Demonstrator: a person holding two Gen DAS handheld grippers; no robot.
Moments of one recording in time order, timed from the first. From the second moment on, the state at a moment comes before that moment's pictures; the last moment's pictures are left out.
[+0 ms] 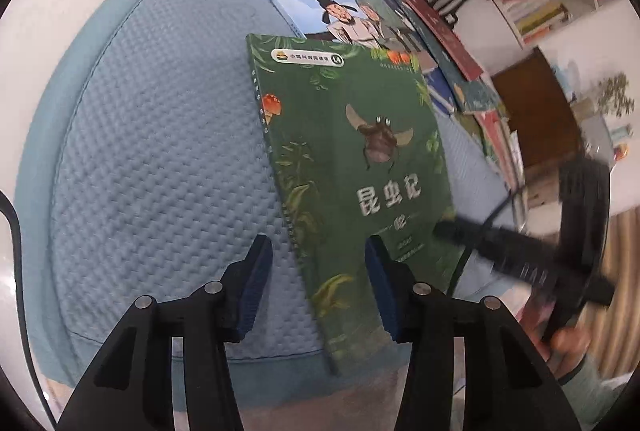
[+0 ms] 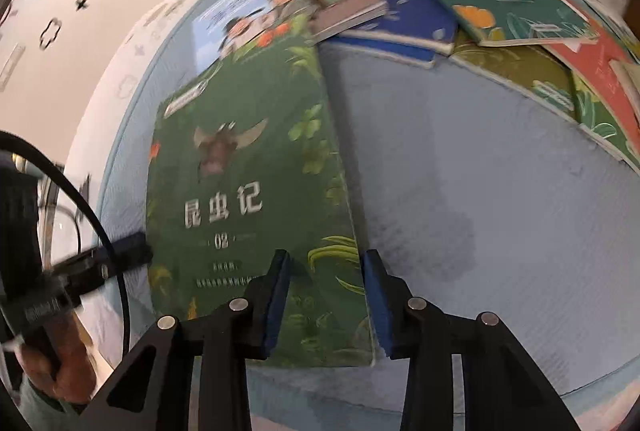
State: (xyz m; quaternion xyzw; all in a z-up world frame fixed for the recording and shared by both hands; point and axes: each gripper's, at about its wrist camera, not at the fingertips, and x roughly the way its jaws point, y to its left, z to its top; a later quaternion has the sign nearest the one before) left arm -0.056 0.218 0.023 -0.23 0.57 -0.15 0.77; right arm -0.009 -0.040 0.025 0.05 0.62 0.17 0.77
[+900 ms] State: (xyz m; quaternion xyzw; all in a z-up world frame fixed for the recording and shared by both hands) left arm -0.077 0.182 0.041 -0.25 0.55 -0.12 0.79; right arm -0.040 -0.100 0.022 0.09 0.62 0.31 0.72
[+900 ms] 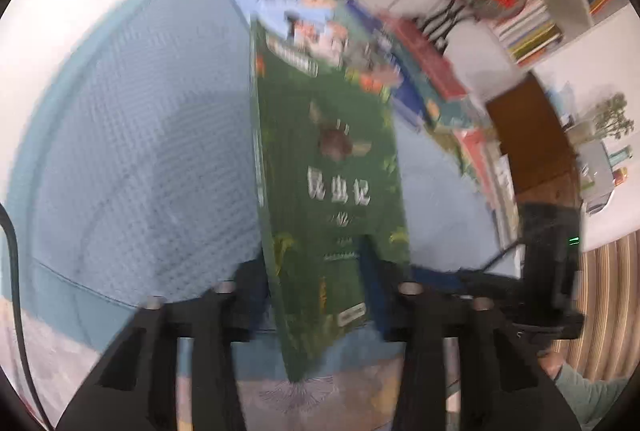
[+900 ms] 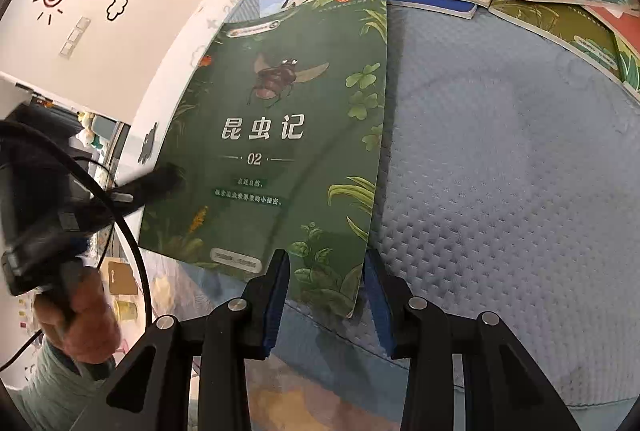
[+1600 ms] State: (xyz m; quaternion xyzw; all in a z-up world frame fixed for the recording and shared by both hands) left arm -0.051 0.193 0.038 -0.48 0.50 -0.25 0.67; right arm -0.006 -0.159 -0.011 0.38 0.61 0.33 0.62
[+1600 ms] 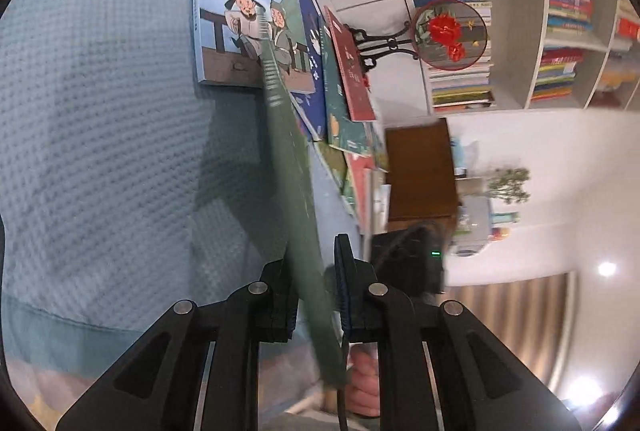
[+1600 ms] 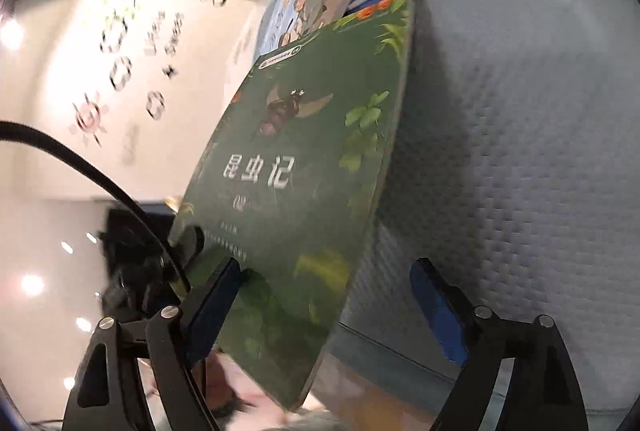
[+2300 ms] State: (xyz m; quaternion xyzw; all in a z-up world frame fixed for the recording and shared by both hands) left arm -0.011 0.270 0.086 -0.26 0.50 -0.23 0.79; right arm -0.007 0.000 0.114 0.09 0.52 0.31 0.79
